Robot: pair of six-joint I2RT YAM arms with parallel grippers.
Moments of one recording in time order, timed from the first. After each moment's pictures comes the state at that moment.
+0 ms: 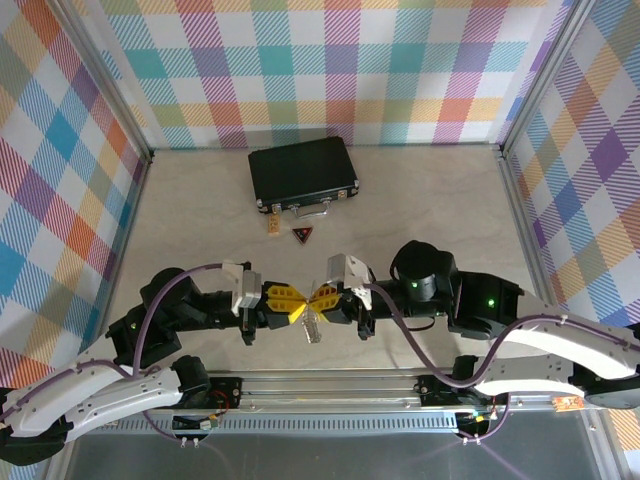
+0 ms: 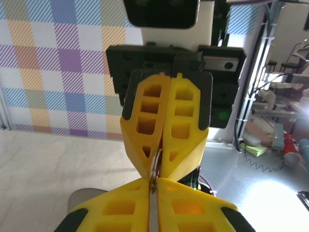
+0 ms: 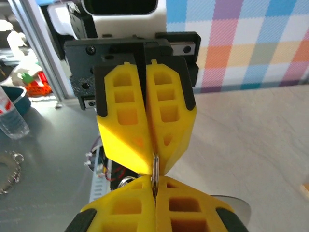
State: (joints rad) left arm -1.03 0.61 0.82 -0.20 0.43 -0.05; right arm 1.28 1.00 1.25 -0.58 -0.19 -0.07
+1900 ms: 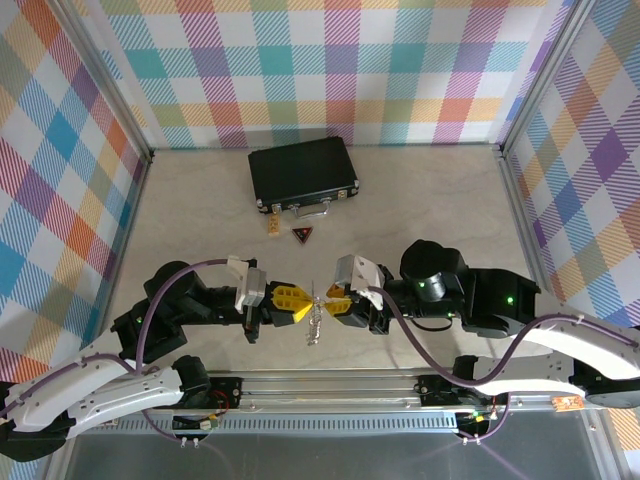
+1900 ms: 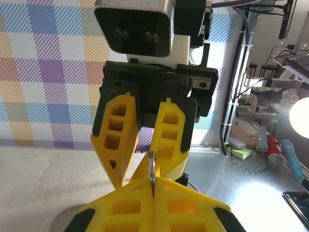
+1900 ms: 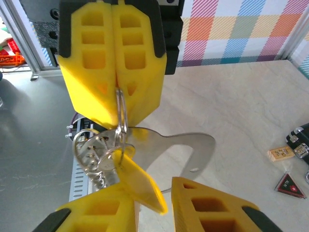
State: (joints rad) left arm -1.03 0.66 0.86 -0.13 0.52 -0.06; right arm 1.30 0.98 1.32 -0.75 -0.10 -0.12
